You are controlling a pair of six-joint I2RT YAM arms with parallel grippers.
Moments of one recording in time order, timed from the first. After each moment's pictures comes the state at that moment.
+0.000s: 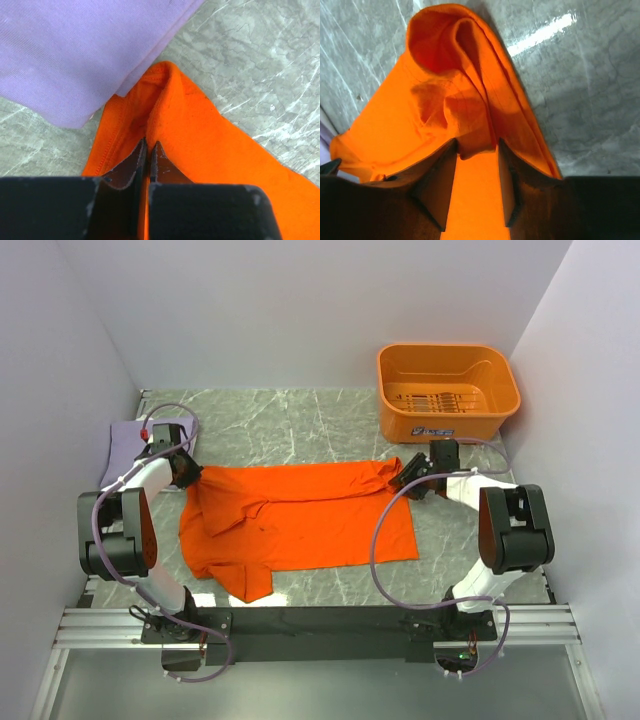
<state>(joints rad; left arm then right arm) 0.11 1.63 0.99 -0.30 -0.08 -0.62 0.05 1.65 0.81 -0.07 -0.28 0.82</state>
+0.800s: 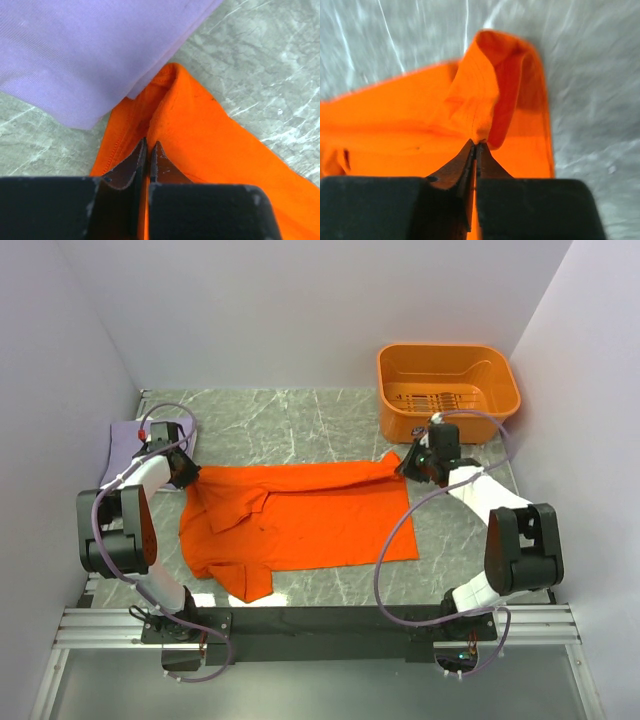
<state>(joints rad) 0.12 1.65 1.02 -0.34 -0.08 -0.63 0.10 1.52 0.92 -0.17 -0.18 0.51</state>
